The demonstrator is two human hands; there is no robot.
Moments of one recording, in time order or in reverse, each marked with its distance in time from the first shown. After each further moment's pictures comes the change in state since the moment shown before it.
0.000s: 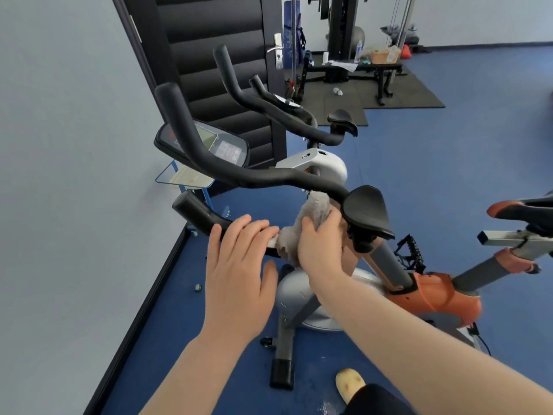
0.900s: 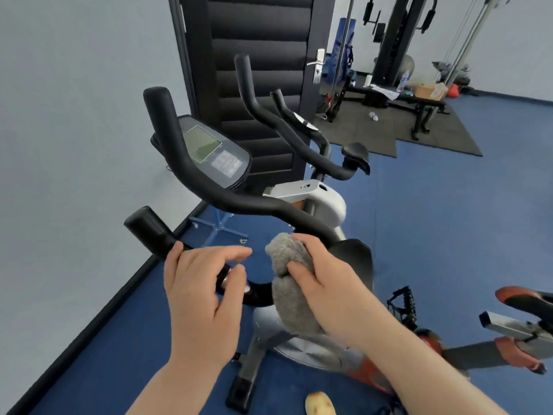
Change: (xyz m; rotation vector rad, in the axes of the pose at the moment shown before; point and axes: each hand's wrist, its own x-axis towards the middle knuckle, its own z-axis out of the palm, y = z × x) left_hand 0.032 0.044 0.021 -0.248 0.383 -0.383; right_hand 0.041 -0.035 -0.097 -0.498 -0.694 -0.469
